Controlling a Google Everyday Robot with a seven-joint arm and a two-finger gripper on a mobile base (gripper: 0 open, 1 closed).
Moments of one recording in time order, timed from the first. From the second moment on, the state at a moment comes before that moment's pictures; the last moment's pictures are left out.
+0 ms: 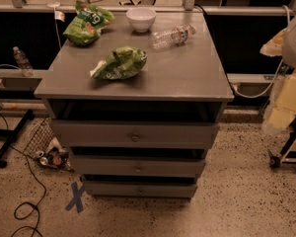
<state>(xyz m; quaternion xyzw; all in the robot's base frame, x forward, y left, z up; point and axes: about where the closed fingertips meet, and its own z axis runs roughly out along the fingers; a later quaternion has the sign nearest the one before) 0.438 -0.217 0.977 -0.60 0.78 -0.03 0.16</state>
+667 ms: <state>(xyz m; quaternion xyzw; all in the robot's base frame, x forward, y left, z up) 0.434 -0.214 0.972 -0.61 0.78 -0.05 0.16</state>
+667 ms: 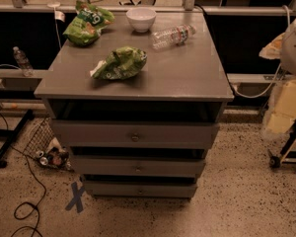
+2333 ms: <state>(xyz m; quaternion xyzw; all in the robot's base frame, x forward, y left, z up) 0.408 -0.202 0.770 -0.64 0.73 0.13 0.19</state>
